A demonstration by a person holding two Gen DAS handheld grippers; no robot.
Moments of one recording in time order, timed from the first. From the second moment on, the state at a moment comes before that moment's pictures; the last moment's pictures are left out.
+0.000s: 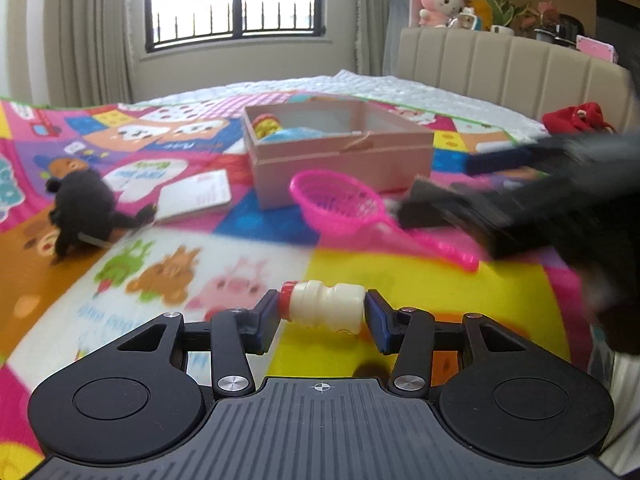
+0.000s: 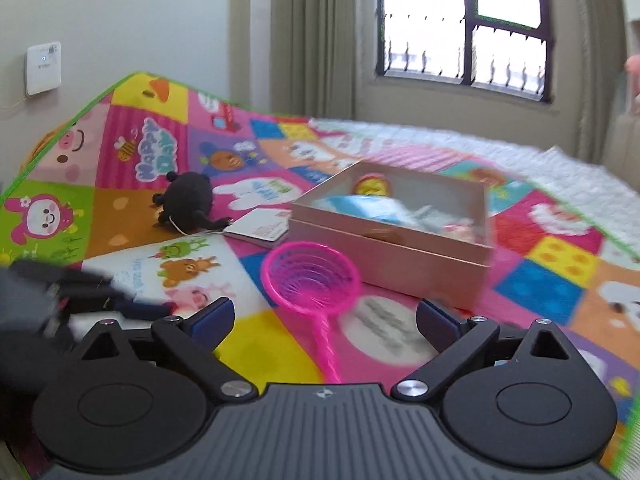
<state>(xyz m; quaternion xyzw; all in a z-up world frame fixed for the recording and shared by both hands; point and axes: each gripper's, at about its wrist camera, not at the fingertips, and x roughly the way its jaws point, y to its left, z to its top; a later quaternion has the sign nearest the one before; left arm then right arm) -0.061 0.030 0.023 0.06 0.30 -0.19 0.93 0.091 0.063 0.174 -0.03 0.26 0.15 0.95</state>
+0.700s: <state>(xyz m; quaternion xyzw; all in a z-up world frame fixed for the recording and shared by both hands) -0.067 0.039 0.016 0.04 0.29 -0.20 0.93 0.108 0.082 0.170 -0.05 0.34 0.15 0.93</state>
